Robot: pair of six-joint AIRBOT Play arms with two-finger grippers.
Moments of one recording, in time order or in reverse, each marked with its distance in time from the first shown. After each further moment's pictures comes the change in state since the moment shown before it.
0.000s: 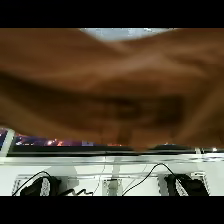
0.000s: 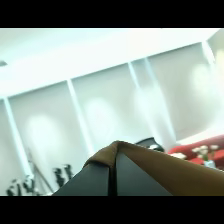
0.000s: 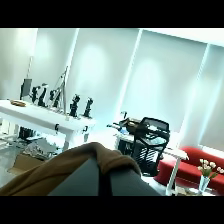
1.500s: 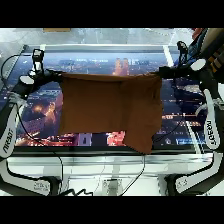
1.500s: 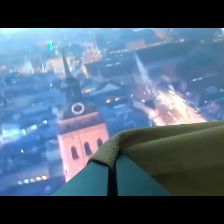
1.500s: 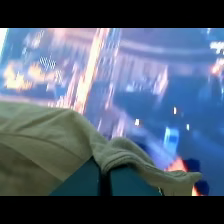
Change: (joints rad) left arm -0.391 -1.131 -0.081 0.427 0.222 -0.106; right arm 0.026 -1.147 -0.081 -0.011 0.041 0.131
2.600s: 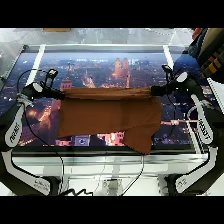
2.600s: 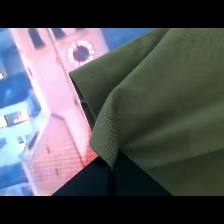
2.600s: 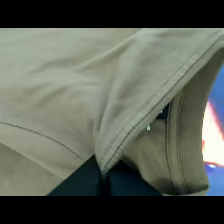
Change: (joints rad) left arm 0.016 -0.114 0.000 0.503 -0.253 -0.257; right arm 0.020 -0.078 -0.123 -0.116 0.139 0.018
